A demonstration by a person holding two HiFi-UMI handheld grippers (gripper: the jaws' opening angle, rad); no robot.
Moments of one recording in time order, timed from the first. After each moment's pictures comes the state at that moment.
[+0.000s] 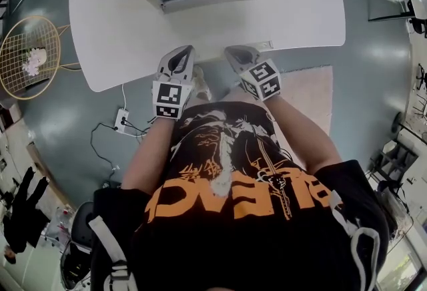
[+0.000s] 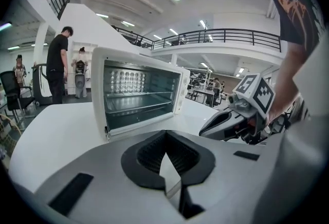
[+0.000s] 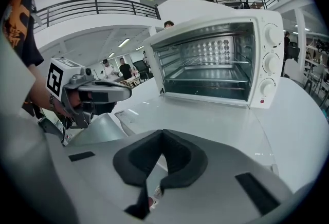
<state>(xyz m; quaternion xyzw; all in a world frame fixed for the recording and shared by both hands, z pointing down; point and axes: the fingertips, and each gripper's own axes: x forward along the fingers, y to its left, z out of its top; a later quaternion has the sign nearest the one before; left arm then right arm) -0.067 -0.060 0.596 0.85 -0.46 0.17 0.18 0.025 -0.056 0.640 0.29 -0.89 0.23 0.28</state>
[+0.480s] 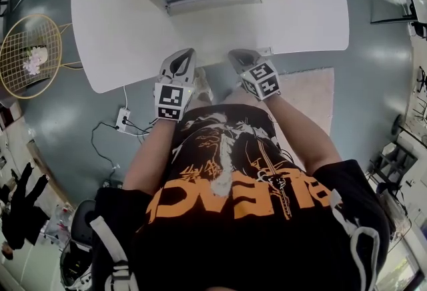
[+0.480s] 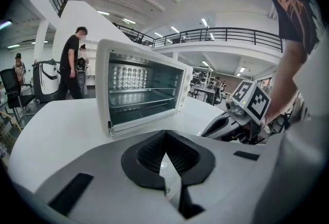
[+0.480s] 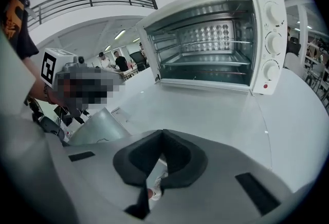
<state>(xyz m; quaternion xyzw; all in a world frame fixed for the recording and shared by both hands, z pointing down) -0.077 -0.062 0.609 0.85 -0.45 0.18 0.19 0.031 -0.055 0.681 0.29 -0.87 0.25 0.32</state>
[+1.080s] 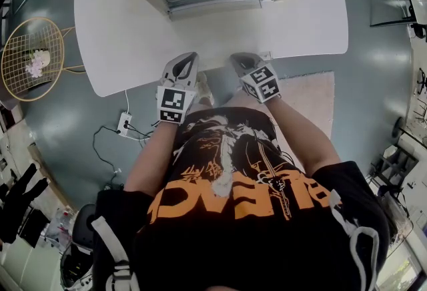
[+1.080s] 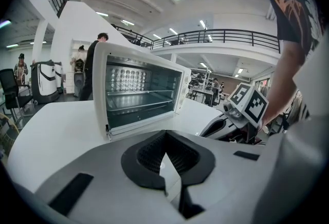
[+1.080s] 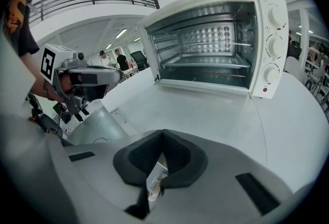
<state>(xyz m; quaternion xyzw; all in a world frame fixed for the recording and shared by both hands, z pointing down) -0.074 -0.065 0.603 0.86 -0.45 0.17 0.19 0.032 -0.059 0.681 0.29 -0.87 0.23 0.33</state>
